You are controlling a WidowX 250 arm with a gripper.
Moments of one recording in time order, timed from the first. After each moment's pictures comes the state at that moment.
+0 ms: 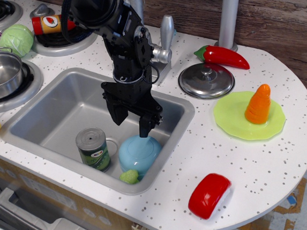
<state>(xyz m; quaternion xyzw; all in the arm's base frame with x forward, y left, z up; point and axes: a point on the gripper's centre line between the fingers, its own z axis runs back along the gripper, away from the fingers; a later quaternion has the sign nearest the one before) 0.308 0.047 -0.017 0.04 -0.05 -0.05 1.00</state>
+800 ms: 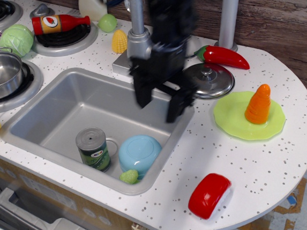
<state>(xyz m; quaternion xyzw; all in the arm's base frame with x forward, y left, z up) 0.307 -0.008 0.043 0.05 0.03 -0.08 1.00</state>
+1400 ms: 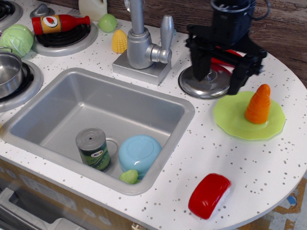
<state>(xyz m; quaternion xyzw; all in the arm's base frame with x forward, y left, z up) 0.352 -0.077 0.077 0.02 -0.03 -0.09 1.00</state>
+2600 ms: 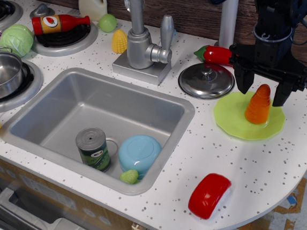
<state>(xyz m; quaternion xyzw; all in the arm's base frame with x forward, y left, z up) 0.383 -0.120 0.042 -0.01 -0.12 -0.09 0.99</state>
